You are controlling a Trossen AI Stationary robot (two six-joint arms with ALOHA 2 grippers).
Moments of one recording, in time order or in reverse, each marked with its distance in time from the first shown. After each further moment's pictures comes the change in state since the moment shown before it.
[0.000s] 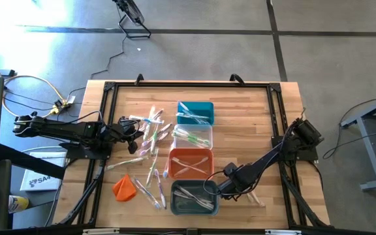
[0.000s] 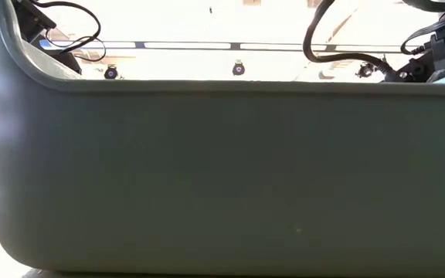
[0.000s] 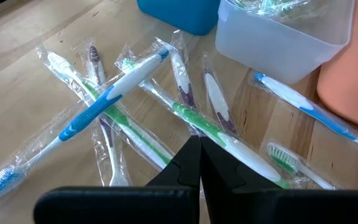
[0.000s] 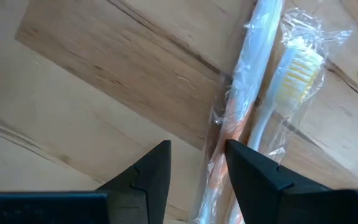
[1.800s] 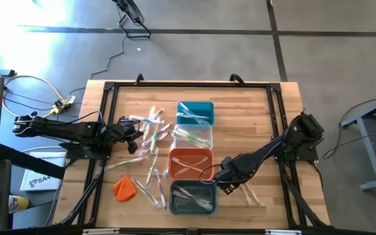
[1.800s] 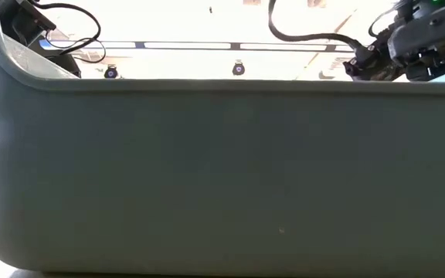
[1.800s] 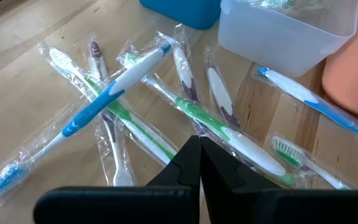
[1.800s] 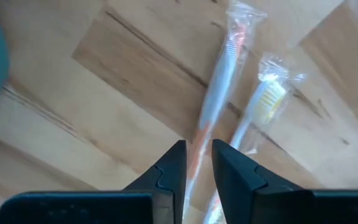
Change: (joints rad) left arm 0.000 0.000 0.000 -0.019 -0.001 0.008; right arm -0.096 -0.081 0.050 -0.090 -0.056 -0.176
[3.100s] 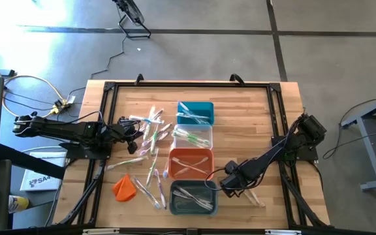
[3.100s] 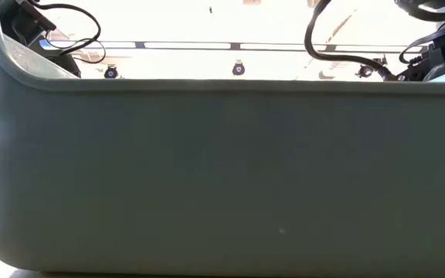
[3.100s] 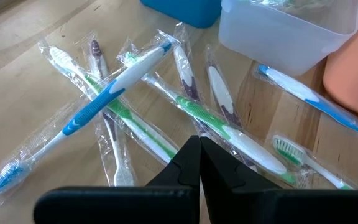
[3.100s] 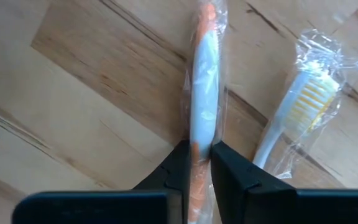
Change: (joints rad) left arm 0.000 0.000 0.000 -0.004 0.000 -0.001; right arm 0.076 0.009 -0.182 0.274 0.043 0.121
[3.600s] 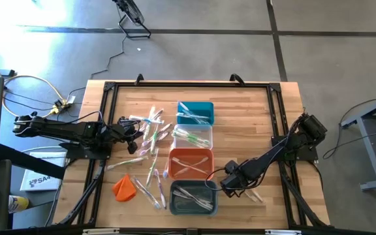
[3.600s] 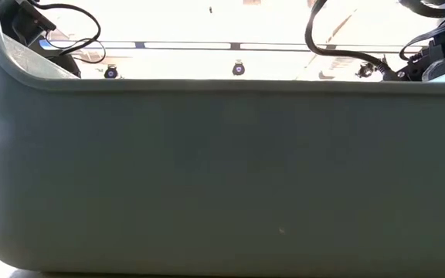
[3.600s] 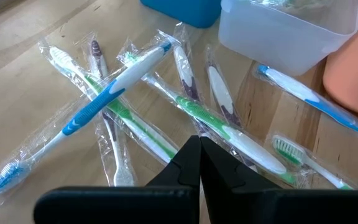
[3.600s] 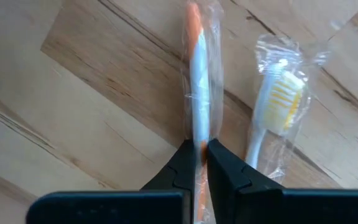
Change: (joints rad) left arm 0.000 0.000 0.000 0.000 0.000 0.000; right arm 0.000 0.002 -0.001 0.001 0.022 -0.001
